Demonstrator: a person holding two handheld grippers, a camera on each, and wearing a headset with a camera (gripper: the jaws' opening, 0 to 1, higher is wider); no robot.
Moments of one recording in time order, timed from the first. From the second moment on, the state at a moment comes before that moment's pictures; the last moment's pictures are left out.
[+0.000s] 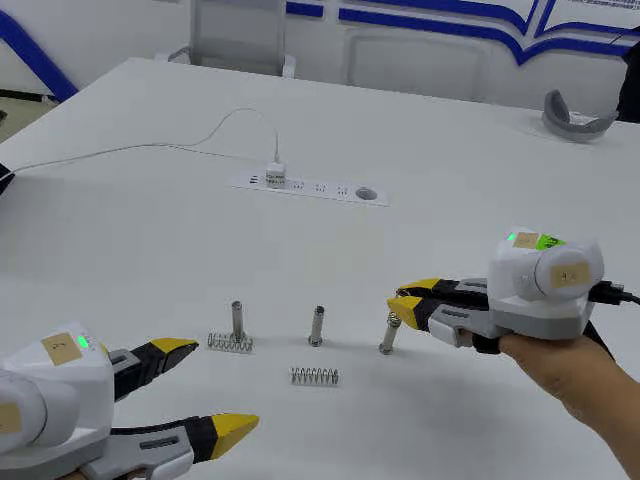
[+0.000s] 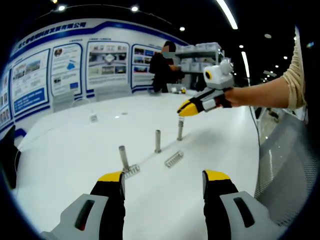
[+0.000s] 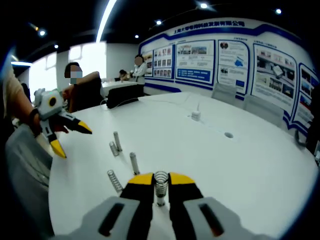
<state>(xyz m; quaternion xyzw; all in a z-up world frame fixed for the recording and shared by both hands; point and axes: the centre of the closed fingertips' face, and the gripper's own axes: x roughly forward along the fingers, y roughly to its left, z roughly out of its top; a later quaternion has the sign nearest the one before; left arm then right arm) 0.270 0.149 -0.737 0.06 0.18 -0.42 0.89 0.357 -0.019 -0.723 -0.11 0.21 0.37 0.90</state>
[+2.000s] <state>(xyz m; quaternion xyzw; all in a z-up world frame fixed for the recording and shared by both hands) 0.269 0.137 -0.738 0.06 0.18 -0.43 0.88 0.309 -0.012 -0.764 -0.10 0.24 0.38 0.89</state>
